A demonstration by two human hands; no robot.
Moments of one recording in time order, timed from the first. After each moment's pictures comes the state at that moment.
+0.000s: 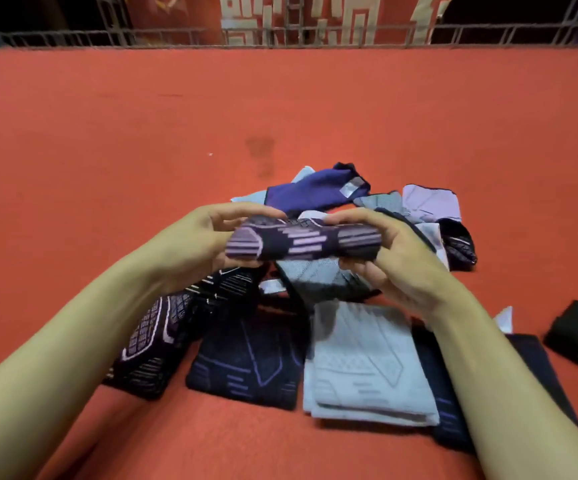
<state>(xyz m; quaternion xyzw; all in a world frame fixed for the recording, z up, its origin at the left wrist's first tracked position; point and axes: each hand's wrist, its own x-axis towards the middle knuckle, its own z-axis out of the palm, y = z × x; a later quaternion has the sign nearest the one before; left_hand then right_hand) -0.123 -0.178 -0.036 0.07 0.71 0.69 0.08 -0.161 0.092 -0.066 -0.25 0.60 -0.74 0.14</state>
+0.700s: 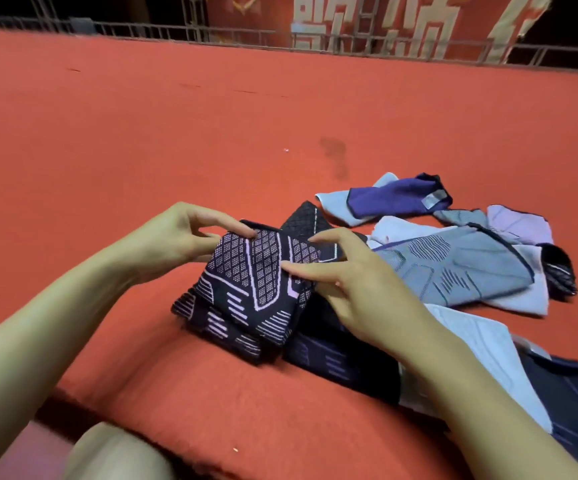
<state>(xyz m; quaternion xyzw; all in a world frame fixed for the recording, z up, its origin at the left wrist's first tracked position) -0.047 -0.333 -0.048 0.03 0.81 0.58 -0.02 -0.100 -0.045 -0.077 -0.46 0.84 -0.30 -0.07</state>
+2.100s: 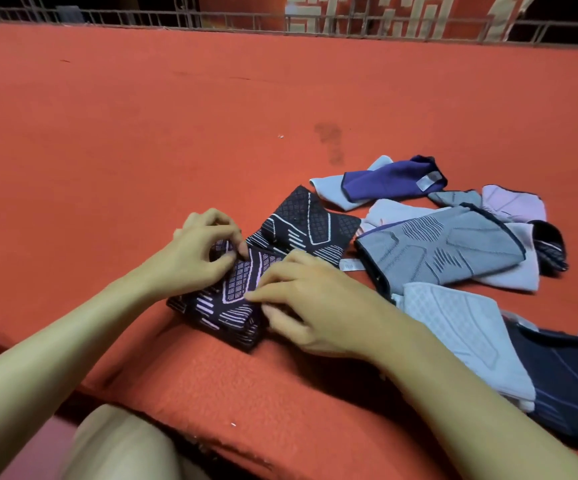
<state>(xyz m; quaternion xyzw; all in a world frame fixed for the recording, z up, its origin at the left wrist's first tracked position) -0.043 -0.323 -0.093 0.05 0.96 0.25 -0.11 -0.072 -0.071 -0.086 -0.58 0.80 -0.15 -0.05</state>
